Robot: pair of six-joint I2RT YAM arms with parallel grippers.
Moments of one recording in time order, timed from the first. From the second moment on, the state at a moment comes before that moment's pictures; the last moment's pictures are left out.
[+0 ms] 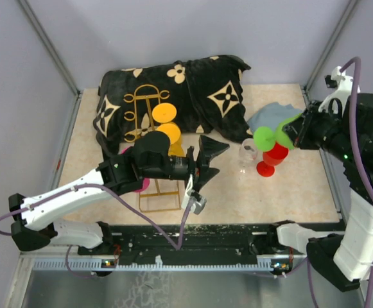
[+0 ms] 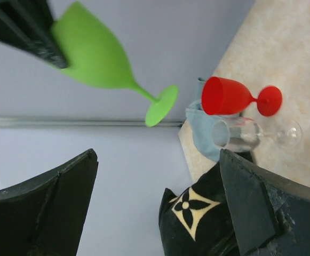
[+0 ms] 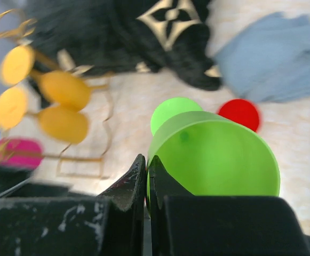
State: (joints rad) left arm -1.17 1.24 1.31 -0.31 0.38 1.44; right arm 0.20 1.14 2.19 -1.50 -0.17 0.28
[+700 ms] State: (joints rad) left arm -1.19 1.34 1.81 0.06 -0.17 0.88; right arm -0.15 1.31 1.61 -1.14 0.25 0.22
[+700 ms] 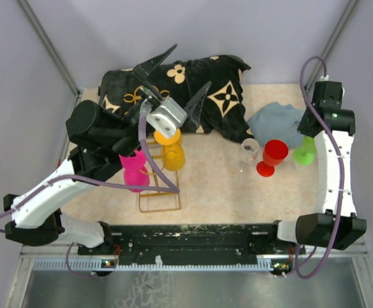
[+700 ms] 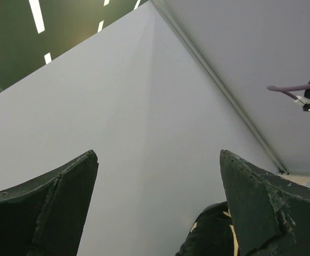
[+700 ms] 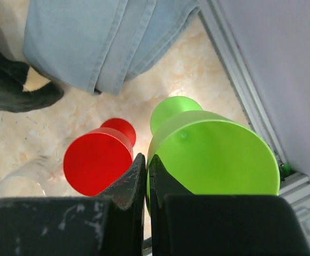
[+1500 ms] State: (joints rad) left arm -1.19 1.27 1.76 0.04 -0.28 0.91; right arm -0.15 1.26 1.12 -0.75 0.22 0.28
